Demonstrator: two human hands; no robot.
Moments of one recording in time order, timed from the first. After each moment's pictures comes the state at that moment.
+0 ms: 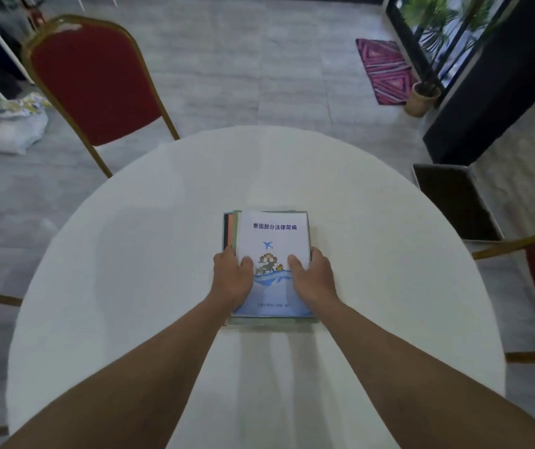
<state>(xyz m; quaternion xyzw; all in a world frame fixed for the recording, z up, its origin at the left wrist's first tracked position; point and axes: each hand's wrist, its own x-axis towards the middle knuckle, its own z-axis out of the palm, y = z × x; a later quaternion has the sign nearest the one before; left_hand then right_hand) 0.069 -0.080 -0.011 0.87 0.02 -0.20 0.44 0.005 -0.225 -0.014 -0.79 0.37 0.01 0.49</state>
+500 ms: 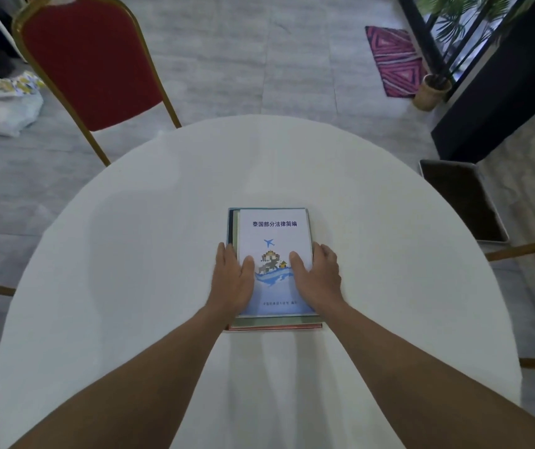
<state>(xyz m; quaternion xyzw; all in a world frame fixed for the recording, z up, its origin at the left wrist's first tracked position) 0.080 -0.064 -0.056 0.88 -0.03 -0.18 0.43 0.022 -0.228 -0.047 -0.84 0.34 0.03 0.41</state>
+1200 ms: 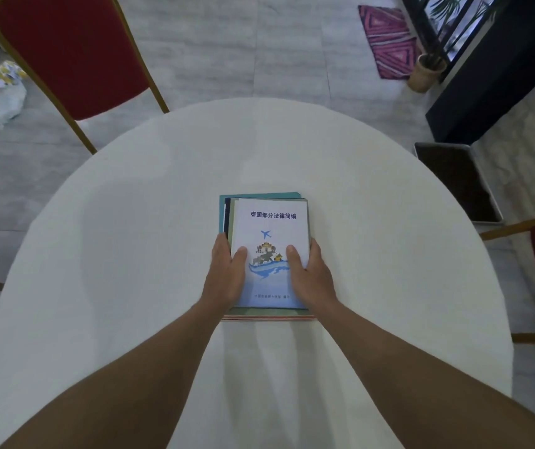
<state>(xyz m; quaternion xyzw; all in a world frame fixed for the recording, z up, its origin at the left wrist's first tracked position) 0.068 -0.063 -0.064 0.83 -0.01 -0.19 0.52 -0.004 -0.215 -0.052 -0.77 0.37 0.00 0.52</state>
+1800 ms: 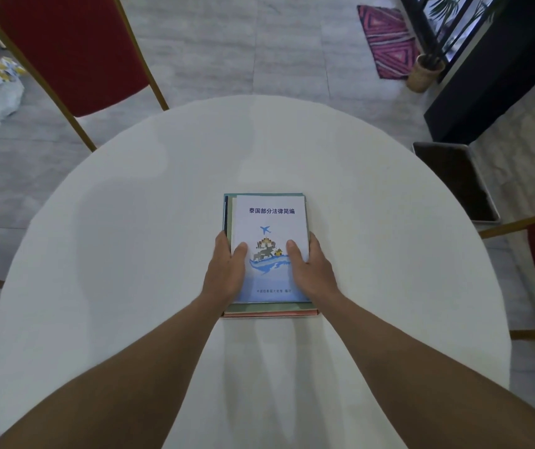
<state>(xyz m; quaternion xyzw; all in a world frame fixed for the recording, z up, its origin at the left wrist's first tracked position) 0.068 -0.059 -0.063 0.82 0.02 -0.21 0.53 0.000 -0.218 -0.050 -0.78 0.34 0.01 0.52</state>
